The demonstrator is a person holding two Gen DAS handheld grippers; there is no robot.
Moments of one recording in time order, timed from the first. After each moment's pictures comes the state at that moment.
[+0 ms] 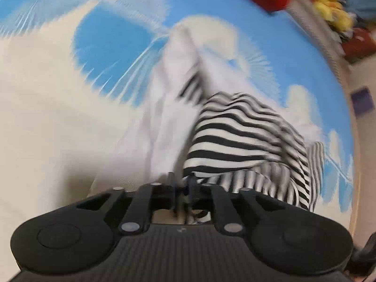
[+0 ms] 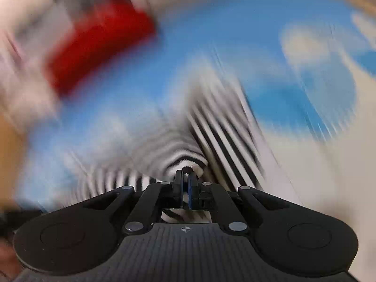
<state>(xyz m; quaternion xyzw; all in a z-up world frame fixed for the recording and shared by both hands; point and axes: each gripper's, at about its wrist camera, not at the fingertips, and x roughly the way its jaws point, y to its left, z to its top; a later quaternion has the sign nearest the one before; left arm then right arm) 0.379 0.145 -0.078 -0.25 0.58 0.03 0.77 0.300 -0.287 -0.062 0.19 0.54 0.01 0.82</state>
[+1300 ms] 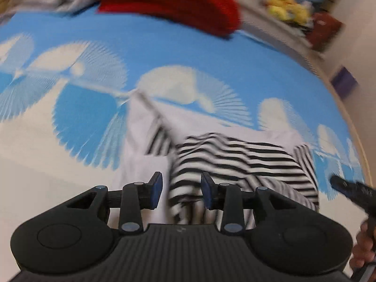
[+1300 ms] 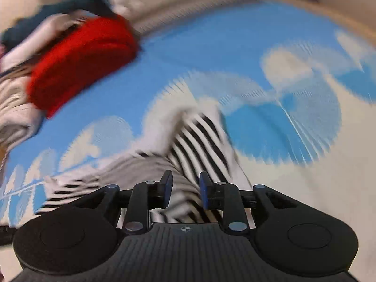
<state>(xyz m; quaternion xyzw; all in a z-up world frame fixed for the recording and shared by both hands) 0.379 0.095 -0.027 -0.12 0.48 -0.05 0.87 0.308 -0.296 -0.022 0.19 0.38 0.01 0.91</state>
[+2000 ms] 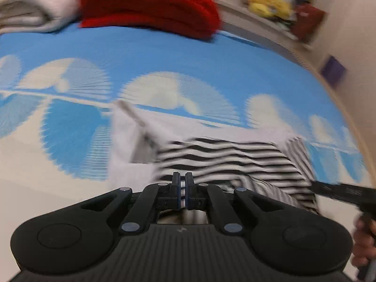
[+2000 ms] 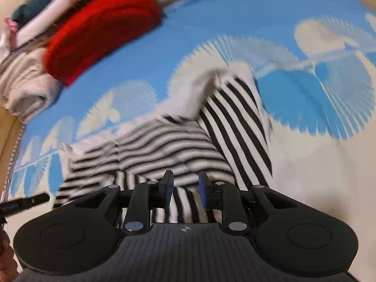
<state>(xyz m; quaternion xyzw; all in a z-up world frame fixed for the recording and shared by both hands) 0.381 0.073 -0.034 -0.08 0.47 -0.08 0.88 0.326 -0.277 -0.038 0.20 0.44 0.05 0.87</state>
